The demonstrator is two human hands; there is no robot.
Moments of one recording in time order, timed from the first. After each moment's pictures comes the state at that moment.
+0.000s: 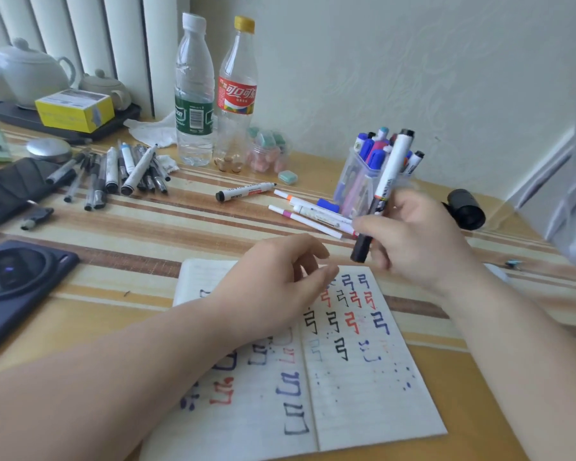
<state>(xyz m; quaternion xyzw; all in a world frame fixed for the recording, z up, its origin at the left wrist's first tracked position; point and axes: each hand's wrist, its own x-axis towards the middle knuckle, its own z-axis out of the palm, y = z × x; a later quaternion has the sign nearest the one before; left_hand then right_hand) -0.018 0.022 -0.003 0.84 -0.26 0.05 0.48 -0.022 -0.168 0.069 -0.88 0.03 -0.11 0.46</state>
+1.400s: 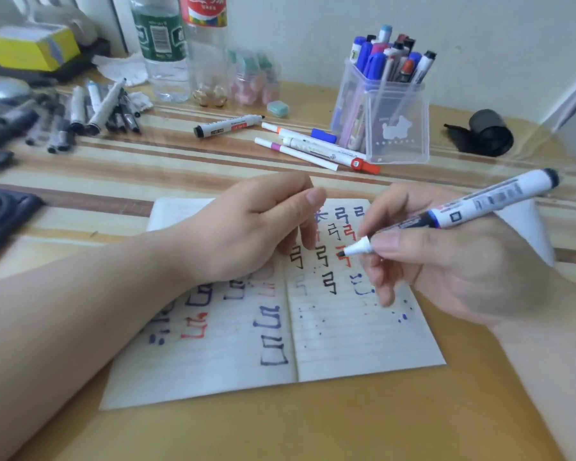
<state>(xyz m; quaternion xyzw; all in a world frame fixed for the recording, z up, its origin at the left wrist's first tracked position) -0.031 0.021 0.007 0.81 -0.31 -0.08 0.48 -0.091 -0.202 0.028 -0.69 -0.14 0.13 0.70</state>
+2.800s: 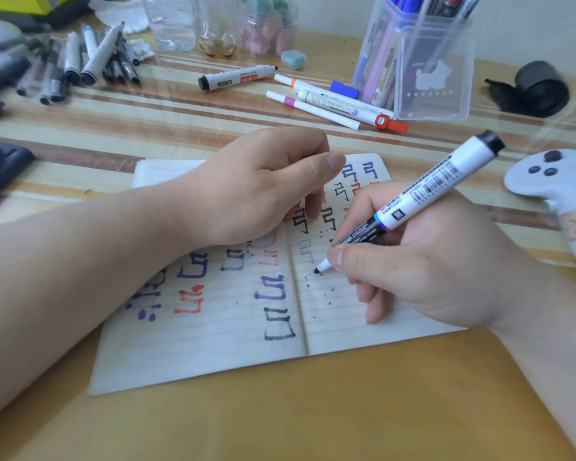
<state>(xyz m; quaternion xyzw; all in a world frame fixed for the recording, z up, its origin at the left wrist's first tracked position) -0.026 0.021 0.001 0.84 -0.30 -0.06 0.44 -0.098 -0.168 0.017 -0.86 -0.07 0.10 0.49</state>
